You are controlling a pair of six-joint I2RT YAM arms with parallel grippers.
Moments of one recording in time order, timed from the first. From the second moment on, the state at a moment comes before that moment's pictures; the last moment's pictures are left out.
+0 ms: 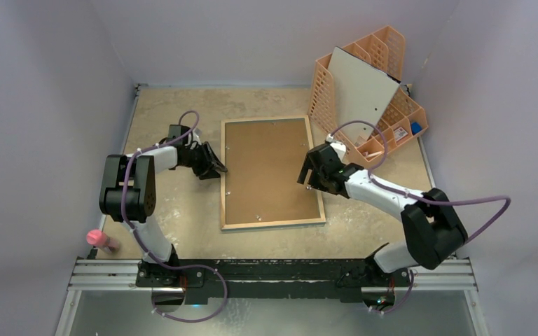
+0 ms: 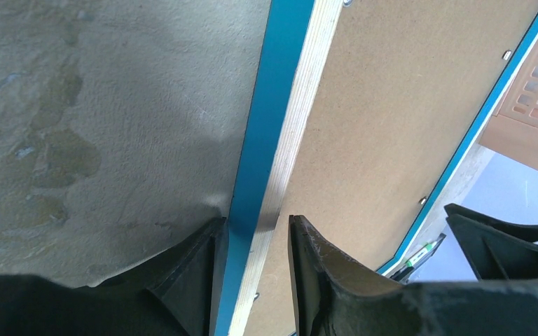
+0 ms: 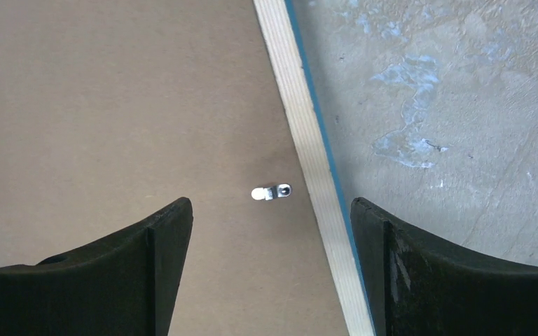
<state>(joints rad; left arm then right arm) -0.04 1.80 0.96 -0.26 0.54 -0.58 0.59 1.43 0.82 -0.34 0.27 0.82</state>
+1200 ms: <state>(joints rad) -0.04 1.80 0.96 -0.27 0.55 -0.58 0.54 1.57 0.85 -0.35 0.12 0.55</state>
